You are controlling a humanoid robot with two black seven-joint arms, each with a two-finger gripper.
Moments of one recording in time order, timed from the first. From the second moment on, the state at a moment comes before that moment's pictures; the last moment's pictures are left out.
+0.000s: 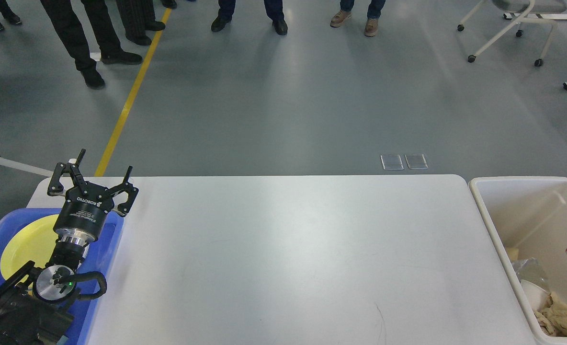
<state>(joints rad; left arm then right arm) -0.46 0.24 -1.18 -0.48 -0.03 -0.76 -0.25 0.96 -0.63 -1.07 0.34 0.17 0.27 -0.04</state>
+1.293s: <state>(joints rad) -0.46 0.24 -1.18 -0.48 -0.03 -0.76 -0.25 0.52 -0.34 -0.98 0.09 0.19 -0.17 -0.06</state>
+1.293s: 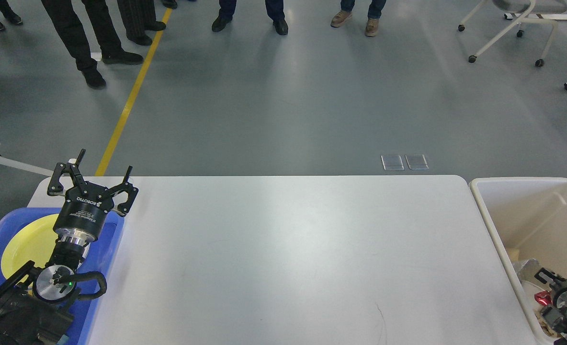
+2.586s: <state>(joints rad) -0.46 0.24 -1.18 -0.48 -0.03 -0.76 -0.25 0.78 -0.42 0.58 0.43 0.24 -0.14 0.02</state>
